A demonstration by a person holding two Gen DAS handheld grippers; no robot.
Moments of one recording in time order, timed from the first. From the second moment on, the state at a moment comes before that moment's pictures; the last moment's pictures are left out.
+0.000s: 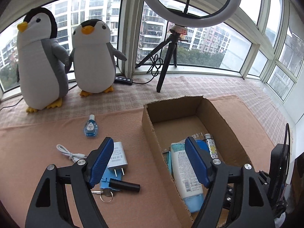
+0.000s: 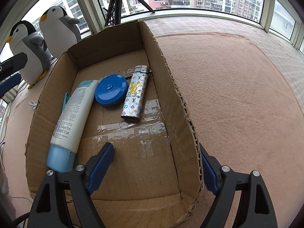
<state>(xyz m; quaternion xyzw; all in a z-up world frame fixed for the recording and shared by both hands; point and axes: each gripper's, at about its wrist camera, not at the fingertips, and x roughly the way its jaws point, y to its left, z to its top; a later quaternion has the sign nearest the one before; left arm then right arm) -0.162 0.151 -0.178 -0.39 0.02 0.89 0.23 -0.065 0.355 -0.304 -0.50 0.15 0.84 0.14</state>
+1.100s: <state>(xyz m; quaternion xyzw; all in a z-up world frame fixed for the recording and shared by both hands) -0.186 0.117 -0.231 -0.45 0.03 0.88 0.16 -0.065 0.343 -0.306 -0.50 0.15 0.84 0.14</state>
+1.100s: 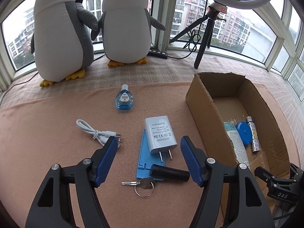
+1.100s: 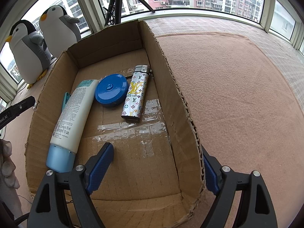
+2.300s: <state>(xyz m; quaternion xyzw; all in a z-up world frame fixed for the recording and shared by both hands) -0.209 0.128 -0.259 -0.47 0.03 0.87 0.17 -0.064 0.345 -0.307 -0.50 0.15 0.84 0.14</state>
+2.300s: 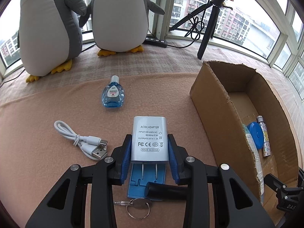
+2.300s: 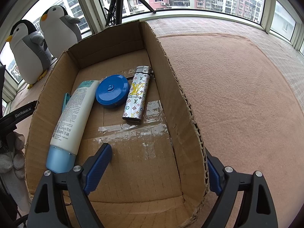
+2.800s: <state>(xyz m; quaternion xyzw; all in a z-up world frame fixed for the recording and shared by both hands) -0.203 0.129 -0.211 -0.42 0.01 0.88 0.20 -0.062 0.345 -0.307 -0.50 0.15 0.84 0.14</state>
